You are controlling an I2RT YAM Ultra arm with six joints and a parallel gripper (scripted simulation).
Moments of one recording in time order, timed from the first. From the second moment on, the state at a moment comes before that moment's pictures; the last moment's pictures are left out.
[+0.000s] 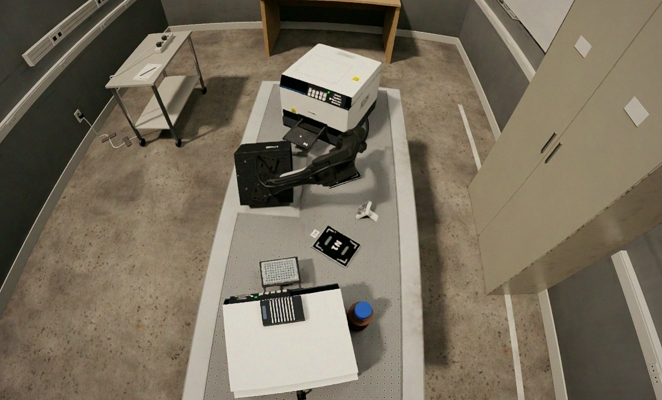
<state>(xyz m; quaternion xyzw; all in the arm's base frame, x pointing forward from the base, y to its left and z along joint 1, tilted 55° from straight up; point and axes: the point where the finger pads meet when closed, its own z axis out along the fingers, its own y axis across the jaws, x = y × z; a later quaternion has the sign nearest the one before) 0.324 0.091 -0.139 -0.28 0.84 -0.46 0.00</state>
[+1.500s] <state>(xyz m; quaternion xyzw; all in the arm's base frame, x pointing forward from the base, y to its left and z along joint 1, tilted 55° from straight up) 0.310 0.130 -0.109 -0.28 0.84 -0.46 0.00</state>
